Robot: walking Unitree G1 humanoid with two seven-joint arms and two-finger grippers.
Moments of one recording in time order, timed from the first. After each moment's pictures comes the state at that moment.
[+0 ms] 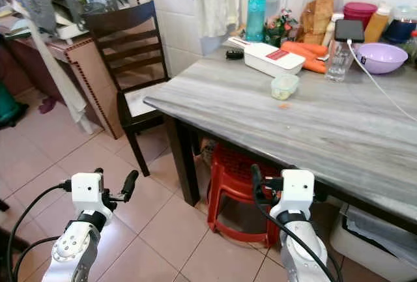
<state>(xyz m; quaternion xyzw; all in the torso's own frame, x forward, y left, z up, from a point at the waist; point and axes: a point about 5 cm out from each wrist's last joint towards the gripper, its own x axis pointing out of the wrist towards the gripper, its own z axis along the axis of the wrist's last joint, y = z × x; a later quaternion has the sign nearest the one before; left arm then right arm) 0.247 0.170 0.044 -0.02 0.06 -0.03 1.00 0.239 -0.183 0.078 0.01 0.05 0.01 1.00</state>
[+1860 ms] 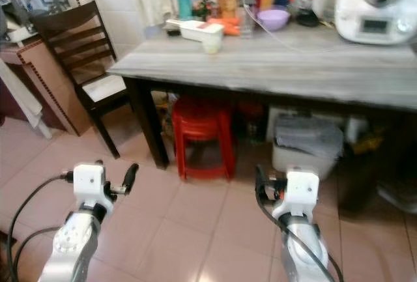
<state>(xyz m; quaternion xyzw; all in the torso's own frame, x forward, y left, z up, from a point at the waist) 0.256 0.166 0.051 0.00 0.06 -0.04 1.00 0.238 -0.187 0.080 0.02 0.04 -0.02 1.00</state>
